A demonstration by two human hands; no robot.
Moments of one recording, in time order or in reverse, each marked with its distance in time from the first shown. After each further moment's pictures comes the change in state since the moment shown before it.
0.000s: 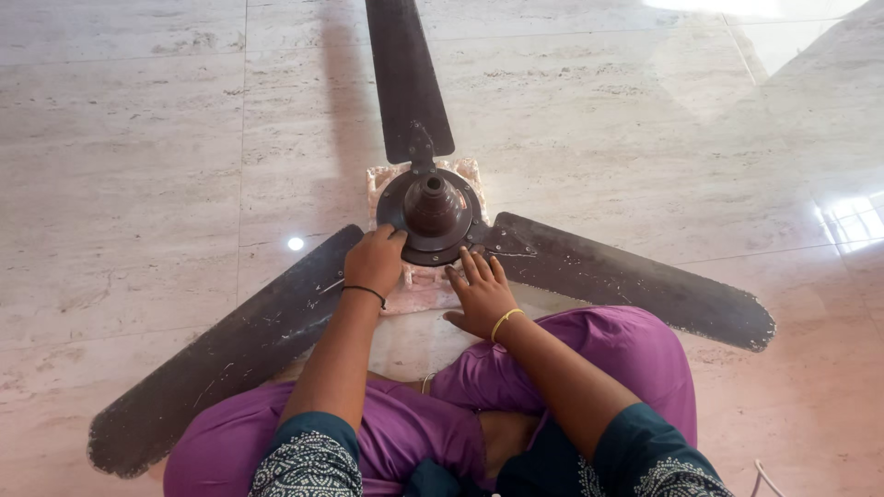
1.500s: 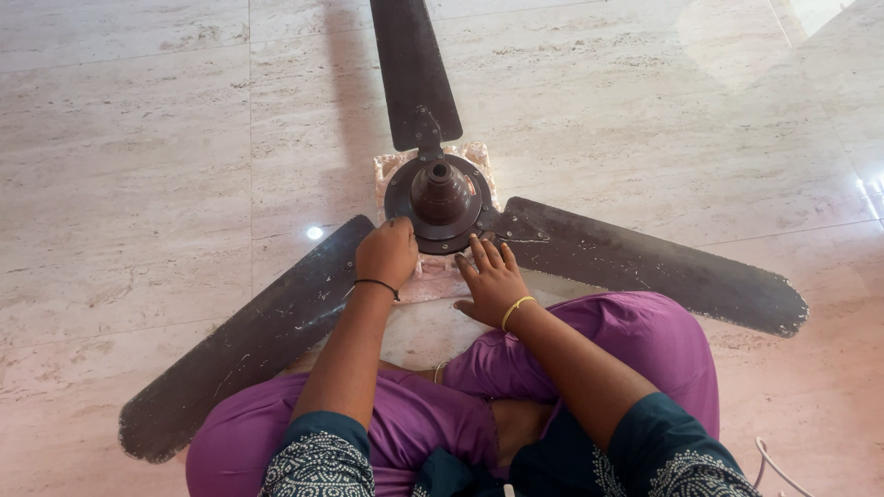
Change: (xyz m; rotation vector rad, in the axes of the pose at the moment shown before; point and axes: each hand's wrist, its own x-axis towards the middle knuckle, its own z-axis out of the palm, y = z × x) left_hand 0.004 0.013 -0.005 -0.076 -0.067 -0.180; right_hand -0.001 -0.002 -0.007 0.001 -0.021 0.007
